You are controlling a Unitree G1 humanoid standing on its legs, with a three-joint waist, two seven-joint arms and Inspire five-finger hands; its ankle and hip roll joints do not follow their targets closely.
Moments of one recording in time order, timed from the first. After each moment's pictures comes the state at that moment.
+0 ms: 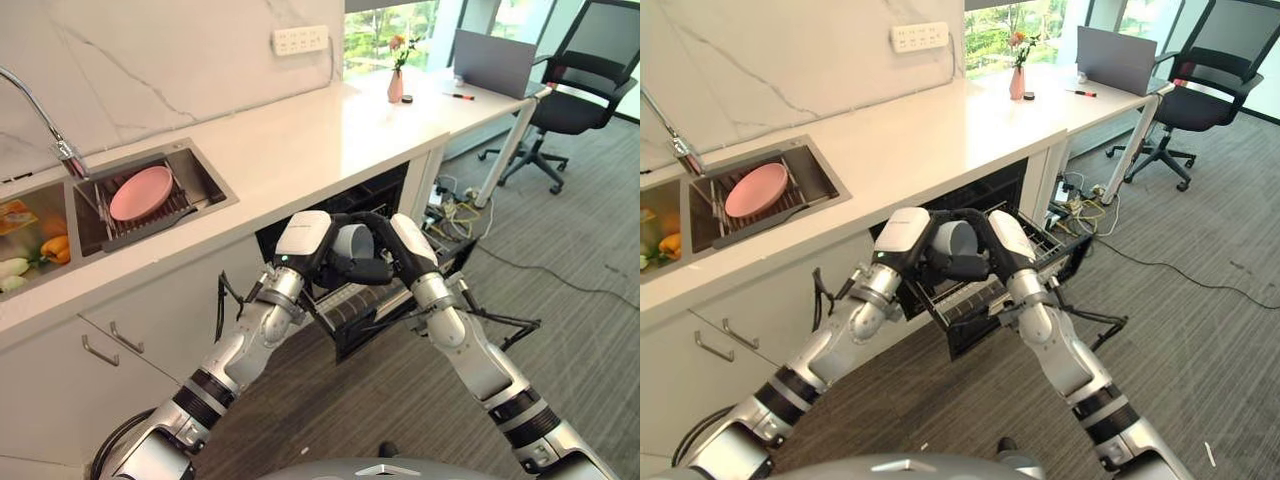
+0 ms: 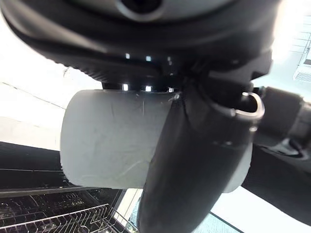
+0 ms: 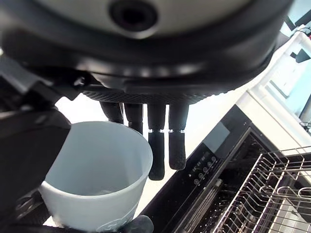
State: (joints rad) left arm -0.29 0.38 -0.52 0.08 0.64 0.02 0.26; right arm -0.19 -0.40 0.42 -0.04 -0.35 0.07 -0.18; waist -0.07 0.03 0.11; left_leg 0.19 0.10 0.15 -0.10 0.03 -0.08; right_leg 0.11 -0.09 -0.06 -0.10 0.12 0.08
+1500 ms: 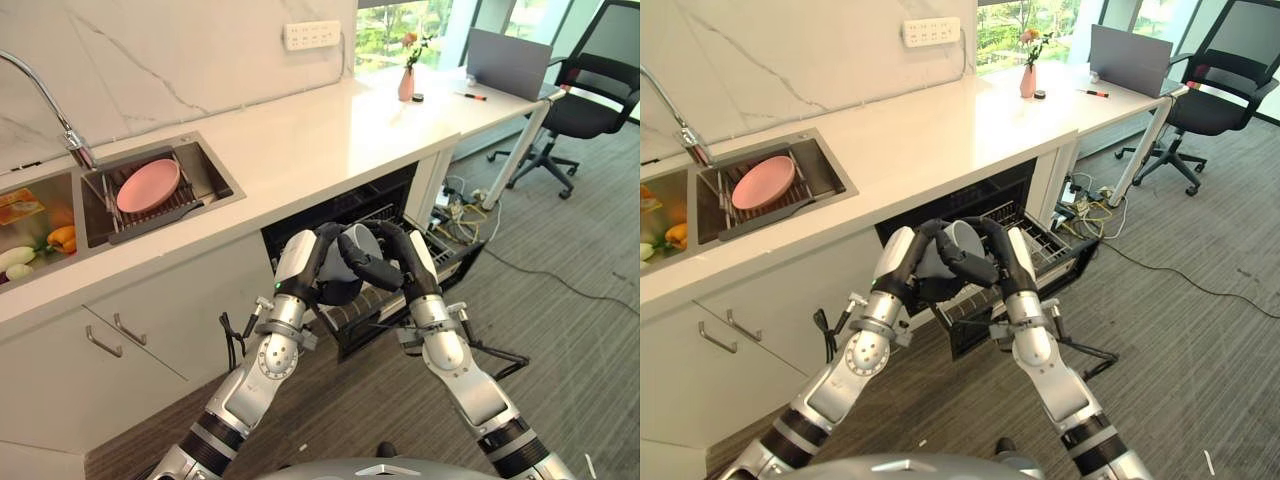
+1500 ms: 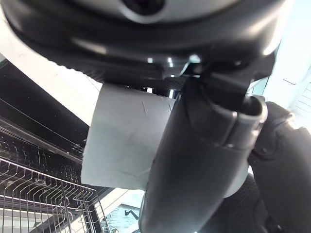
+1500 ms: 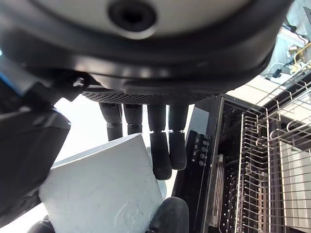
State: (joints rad) left arm -0.09 0.27 -0.47 -0.02 0.41 0.00 0.32; right arm -0.06 -0.30 0.38 -0.04 -0.04 -0.02 -0.32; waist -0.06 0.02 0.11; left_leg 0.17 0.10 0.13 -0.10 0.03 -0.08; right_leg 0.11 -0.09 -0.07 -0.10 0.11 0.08
